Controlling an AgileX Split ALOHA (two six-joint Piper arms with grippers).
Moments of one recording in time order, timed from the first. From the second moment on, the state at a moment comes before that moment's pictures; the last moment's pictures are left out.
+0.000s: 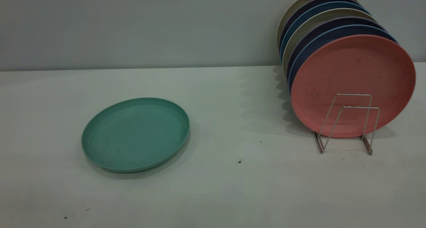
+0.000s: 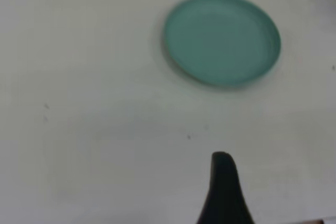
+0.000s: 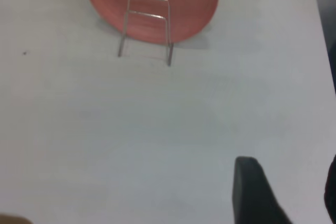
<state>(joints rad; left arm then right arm) 0.00 0.28 -0.50 -0.18 0.90 0.06 0.04 0.15 -0.52 0.01 1.06 -0.11</state>
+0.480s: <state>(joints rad) 0.00 1.06 -0.62 -0.67 0.74 0.49 0.04 0.72 -0.63 0.22 0.79 -0.29</state>
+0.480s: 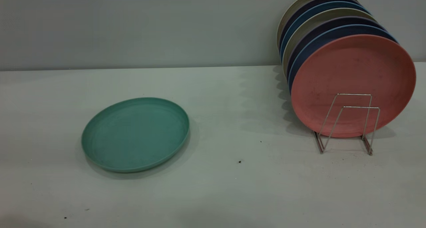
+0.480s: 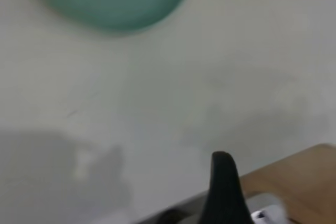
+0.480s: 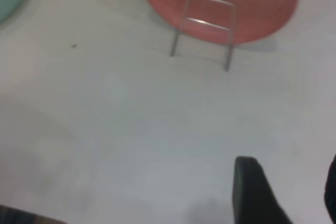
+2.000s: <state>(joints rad) 0.28 2.35 -1.02 -1.53 0.63 1.25 0.04 0.82 -0.63 0.30 0.70 -0.39</state>
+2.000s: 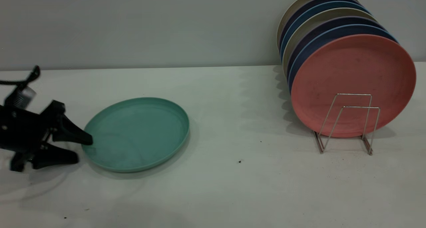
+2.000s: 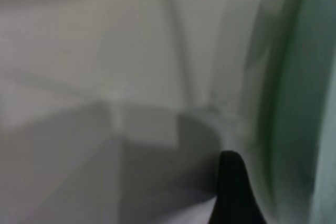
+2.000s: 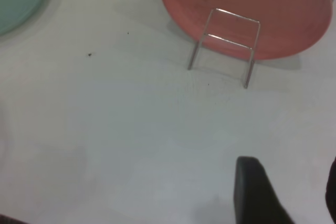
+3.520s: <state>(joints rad) 0.08 2.09 -1.05 -1.31 0.53 1.12 0.04 1.51 -0.64 1.38 0.61 -1.21</state>
